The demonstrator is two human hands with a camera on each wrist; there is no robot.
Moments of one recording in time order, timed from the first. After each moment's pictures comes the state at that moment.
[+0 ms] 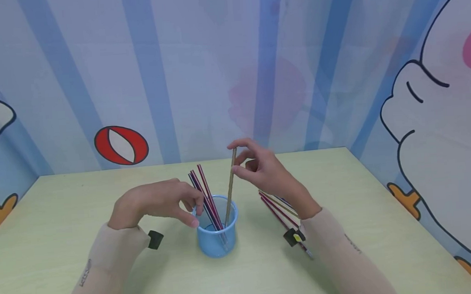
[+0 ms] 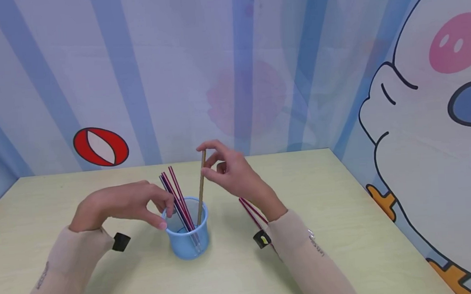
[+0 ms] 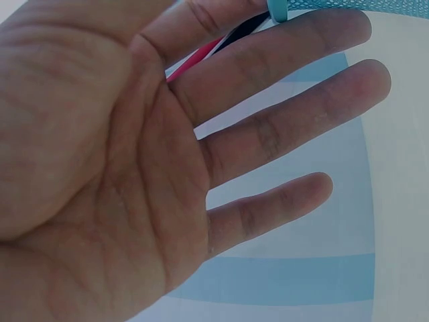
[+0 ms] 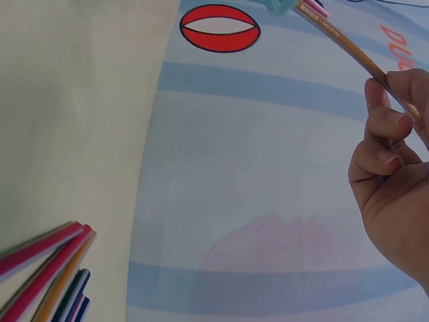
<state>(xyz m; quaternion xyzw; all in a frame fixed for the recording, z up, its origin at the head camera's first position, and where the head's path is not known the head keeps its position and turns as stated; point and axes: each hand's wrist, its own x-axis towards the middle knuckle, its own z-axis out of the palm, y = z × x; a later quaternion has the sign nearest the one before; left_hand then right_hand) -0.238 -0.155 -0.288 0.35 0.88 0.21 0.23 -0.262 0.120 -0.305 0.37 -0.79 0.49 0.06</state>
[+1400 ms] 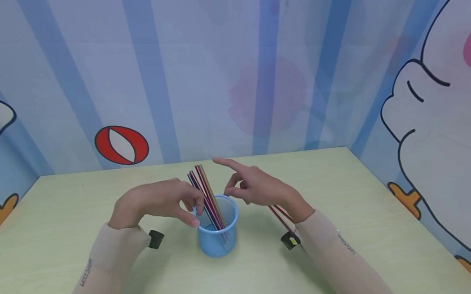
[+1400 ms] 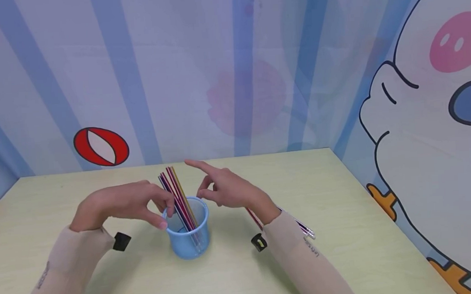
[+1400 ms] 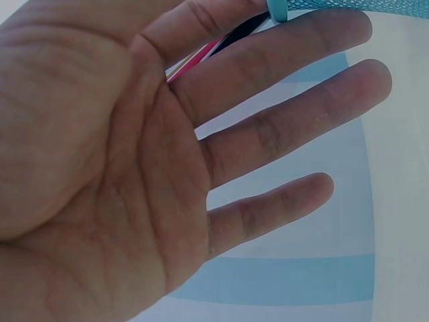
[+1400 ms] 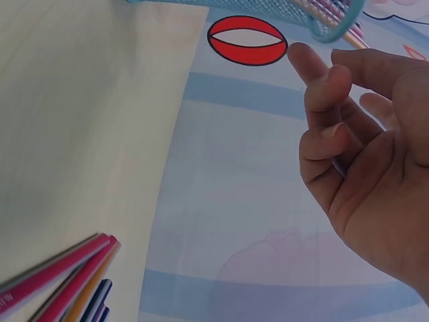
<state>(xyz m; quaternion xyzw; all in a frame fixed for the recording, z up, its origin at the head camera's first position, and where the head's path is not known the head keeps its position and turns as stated) -0.239 -0.156 -0.288 0.37 0.88 0.22 0.23 -0.263 0.108 -0.318 0.37 -0.84 0.37 -0.11</state>
